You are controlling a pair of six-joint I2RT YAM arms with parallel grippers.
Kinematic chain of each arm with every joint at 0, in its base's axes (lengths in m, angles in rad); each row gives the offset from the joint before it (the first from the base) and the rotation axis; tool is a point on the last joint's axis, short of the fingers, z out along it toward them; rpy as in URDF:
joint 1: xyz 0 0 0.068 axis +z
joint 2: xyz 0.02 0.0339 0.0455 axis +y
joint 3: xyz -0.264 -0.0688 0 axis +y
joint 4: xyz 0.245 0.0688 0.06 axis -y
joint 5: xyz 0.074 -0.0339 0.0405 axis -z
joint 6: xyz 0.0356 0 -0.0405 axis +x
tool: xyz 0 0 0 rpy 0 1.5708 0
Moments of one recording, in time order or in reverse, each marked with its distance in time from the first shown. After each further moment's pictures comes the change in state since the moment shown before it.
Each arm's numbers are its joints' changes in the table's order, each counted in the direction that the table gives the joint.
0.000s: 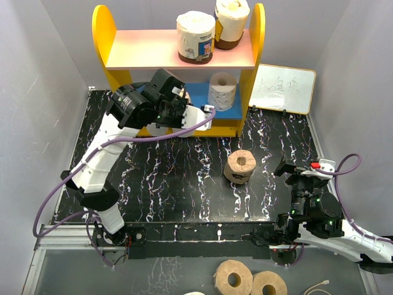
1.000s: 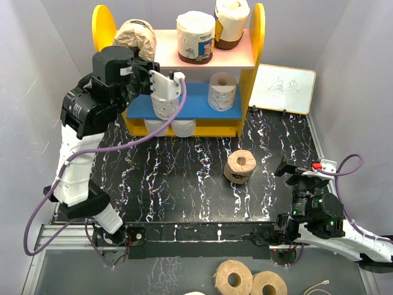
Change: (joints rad) left arm 0.091 -0.125 -0.093 0.308 -0.288 0.351; right arm 0.011 -0.018 0.000 0.002 -0.003 -0.007
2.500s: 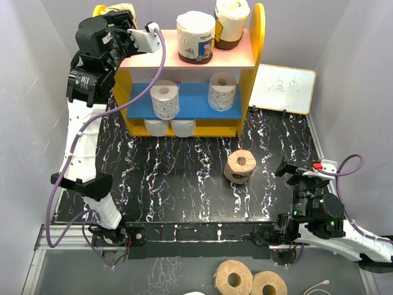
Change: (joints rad) left arm 0.388 0.135 0.043 0.476 0.288 -0.101; right arm 0.001 -0.008 0.000 0.000 -0.001 -0.011
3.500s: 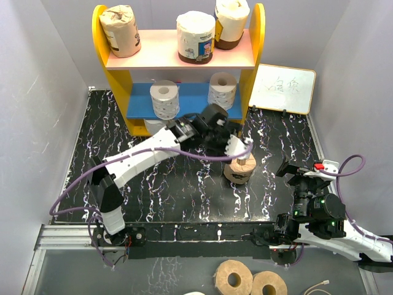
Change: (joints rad) left arm -0.630 0.017 0.697 -0.030 0.364 -0.235; right arm 0.006 -0.011 0.000 0.001 0.020 -0.004
